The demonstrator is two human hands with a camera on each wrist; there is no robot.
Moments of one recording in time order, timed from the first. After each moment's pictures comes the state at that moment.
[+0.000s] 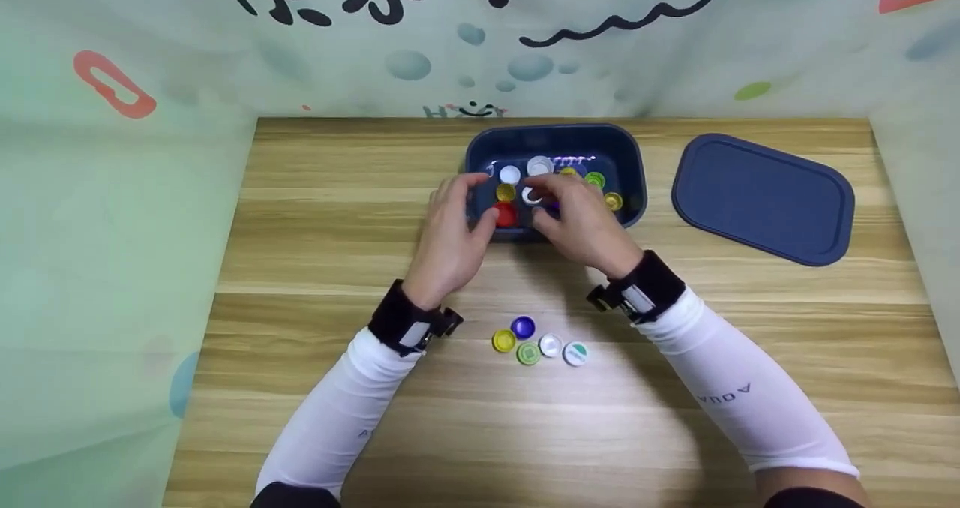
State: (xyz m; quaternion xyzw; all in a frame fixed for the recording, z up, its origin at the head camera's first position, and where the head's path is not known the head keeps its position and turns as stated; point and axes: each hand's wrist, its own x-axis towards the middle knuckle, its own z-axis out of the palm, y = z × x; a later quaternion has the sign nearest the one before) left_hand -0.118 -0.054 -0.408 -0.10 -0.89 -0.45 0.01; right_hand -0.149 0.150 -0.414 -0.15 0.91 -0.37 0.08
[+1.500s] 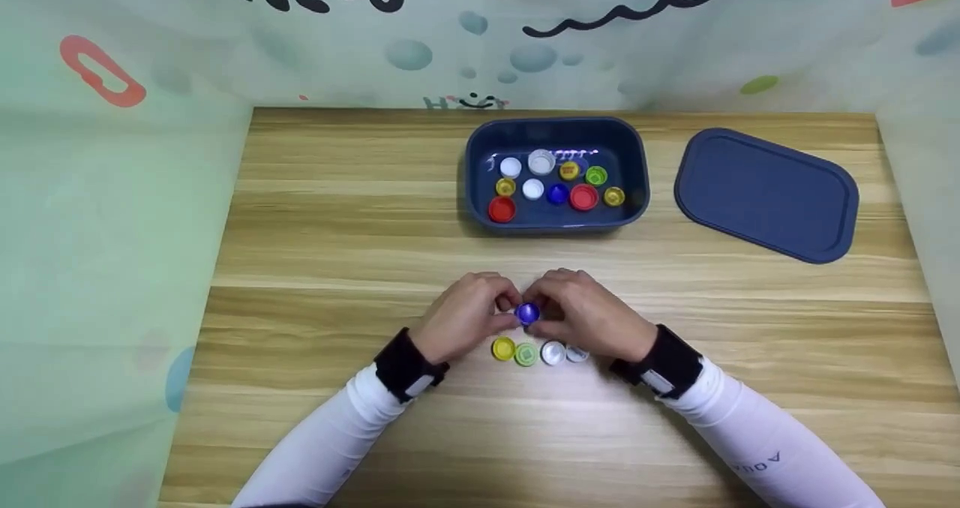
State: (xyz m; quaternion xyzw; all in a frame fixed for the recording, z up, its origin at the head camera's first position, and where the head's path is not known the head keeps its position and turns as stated) left_hand -0.063 -0.057 -0.472 -0.26 -0.88 -0.36 -0.16; right_hand -0.063 0.169 -0.473 -0.33 0.88 -0.33 0.12
